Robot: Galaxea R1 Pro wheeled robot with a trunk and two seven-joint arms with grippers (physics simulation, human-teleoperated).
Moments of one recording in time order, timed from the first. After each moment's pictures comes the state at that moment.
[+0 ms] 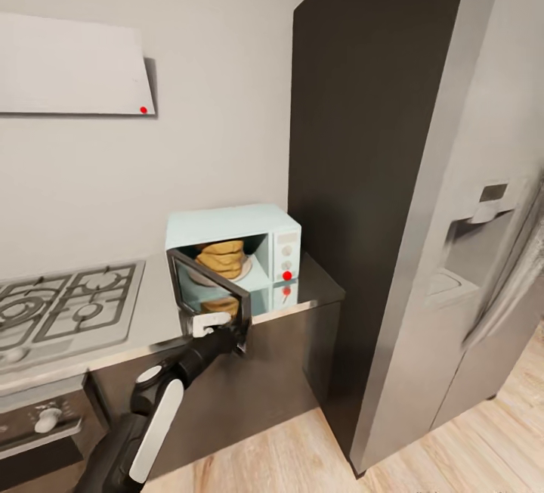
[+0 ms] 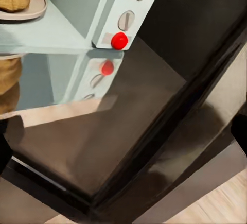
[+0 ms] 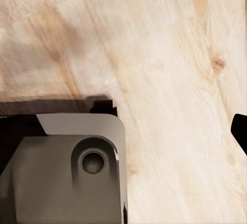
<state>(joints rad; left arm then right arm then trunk) -0.32 -0.05 -0.14 -1.42 0.41 0.43 -0.12 -0.30 -0.09 -0.27 0.03 0.26 0.01 0.01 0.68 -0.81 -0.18</state>
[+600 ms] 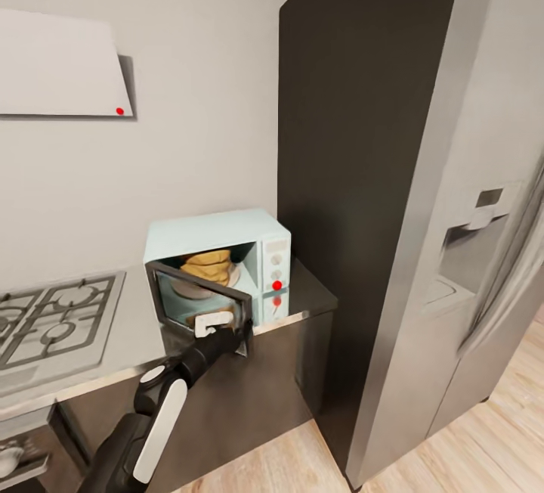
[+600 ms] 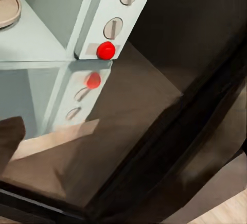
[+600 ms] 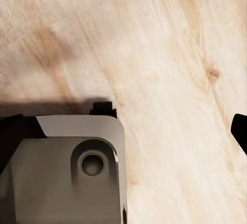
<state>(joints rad) -0.32 -0.06 -0.15 -1.42 0.41 0.43 -0.10 -0.30 -0.09 -0.27 0.03 0.26 0.01 0.01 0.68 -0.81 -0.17</state>
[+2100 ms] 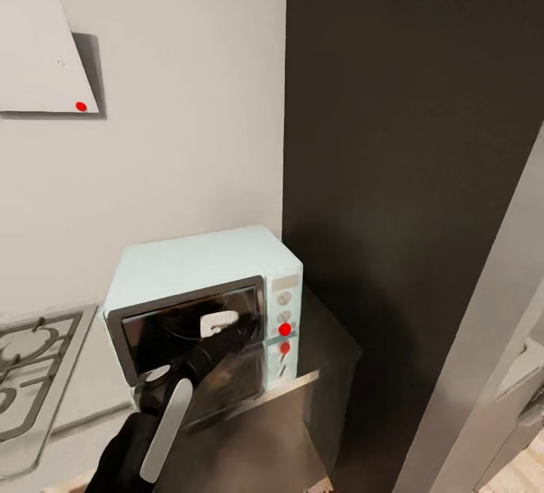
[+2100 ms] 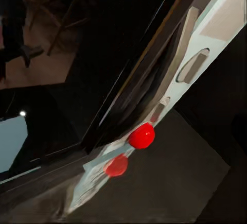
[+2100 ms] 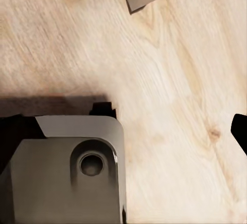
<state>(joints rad) -0.32 -0.09 -0.15 -1.42 0.41 0.44 -0.10 -0.30 -0.09 -0.27 0.03 0.26 0.01 0.01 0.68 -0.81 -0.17</state>
